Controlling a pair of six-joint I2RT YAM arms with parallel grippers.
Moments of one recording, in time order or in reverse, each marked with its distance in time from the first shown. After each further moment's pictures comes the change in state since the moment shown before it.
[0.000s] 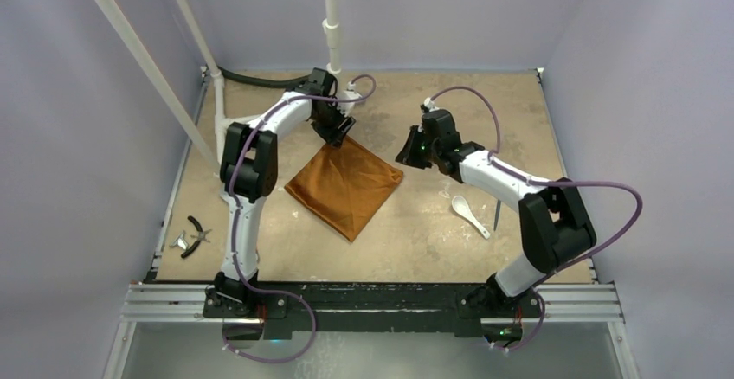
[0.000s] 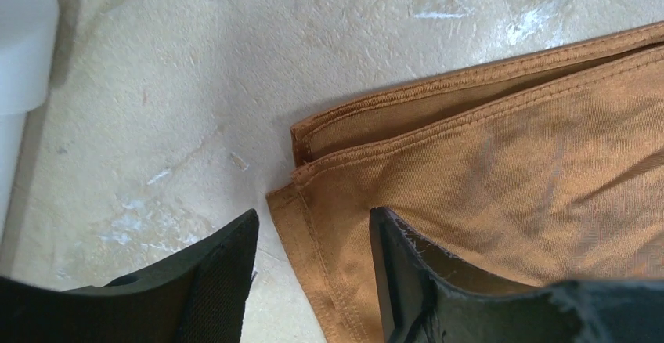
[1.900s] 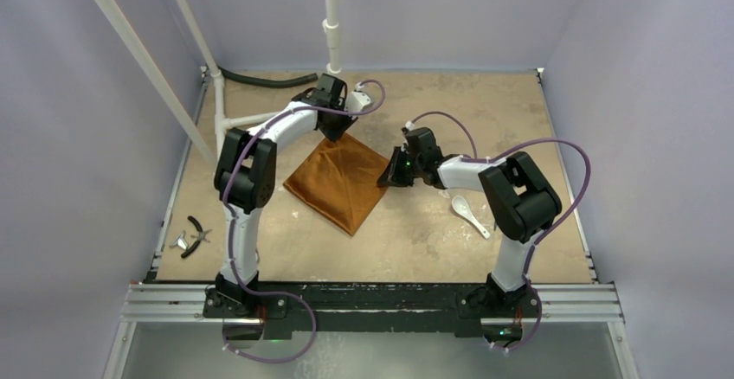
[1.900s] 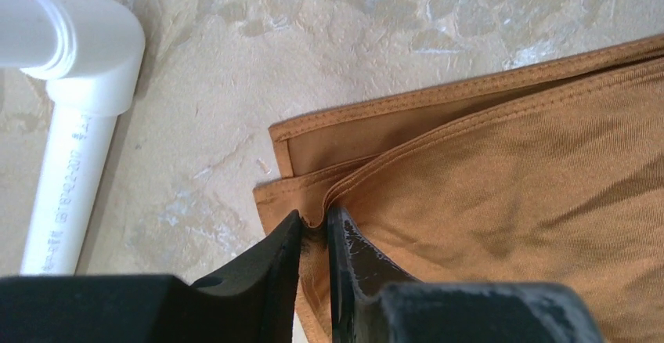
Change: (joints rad) left arm -0.074 -0.121 -0.171 0.213 -0.174 -0.008; right arm 0.040 0.260 -0.077 0.264 -0.220 0.125
